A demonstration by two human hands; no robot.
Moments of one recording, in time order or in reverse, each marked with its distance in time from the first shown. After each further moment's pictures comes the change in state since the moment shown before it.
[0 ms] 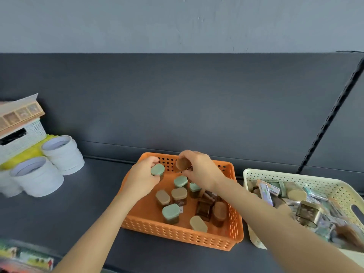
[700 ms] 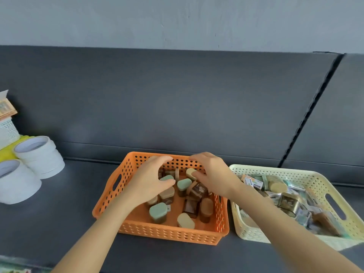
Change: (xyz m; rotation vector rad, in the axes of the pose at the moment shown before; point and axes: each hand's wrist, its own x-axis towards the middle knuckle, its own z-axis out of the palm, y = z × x) left_hand -0.019 0.042 0.005 -0.033 -0.161 0.282; right_hand -0.043 0.022 -0.030 -0.076 0.041 0.058
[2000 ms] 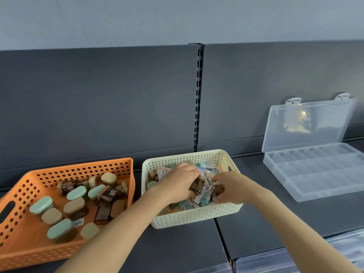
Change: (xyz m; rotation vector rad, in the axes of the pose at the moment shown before) left_hand 0.050 0.199 0.186 0.387 -0.428 0.581; right_hand -0.179 0.163 -0.111 -0.166 -0.311 0.581
